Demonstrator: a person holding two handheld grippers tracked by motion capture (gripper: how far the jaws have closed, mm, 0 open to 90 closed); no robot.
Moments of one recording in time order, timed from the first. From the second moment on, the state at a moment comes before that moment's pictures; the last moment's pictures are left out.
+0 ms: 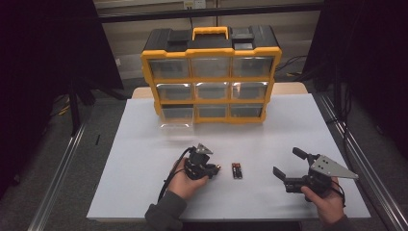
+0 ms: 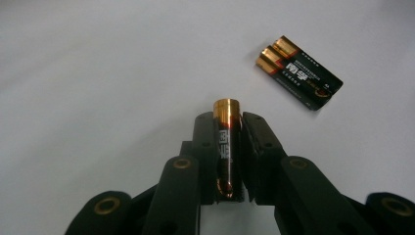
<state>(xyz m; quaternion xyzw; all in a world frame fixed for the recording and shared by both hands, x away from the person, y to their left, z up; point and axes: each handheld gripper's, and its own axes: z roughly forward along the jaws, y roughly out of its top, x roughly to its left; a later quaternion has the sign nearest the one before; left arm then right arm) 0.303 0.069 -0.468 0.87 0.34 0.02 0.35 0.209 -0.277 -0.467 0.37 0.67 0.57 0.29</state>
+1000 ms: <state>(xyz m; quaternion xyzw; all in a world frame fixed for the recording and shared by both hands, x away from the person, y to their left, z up) 0.351 0.101 -0.388 0.87 0.34 0.03 0.37 0.209 -0.278 -0.467 0.37 0.67 0.57 0.29</state>
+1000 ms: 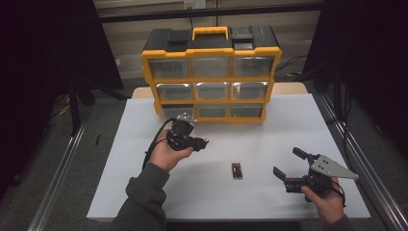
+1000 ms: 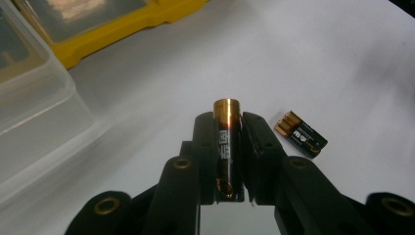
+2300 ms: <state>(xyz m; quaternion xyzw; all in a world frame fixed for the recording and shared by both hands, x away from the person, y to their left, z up) 0.396 0.118 -0.346 0.85 0.38 0.06 0.37 0.209 -0.278 -0.467 0.37 0.67 0.57 0.29</state>
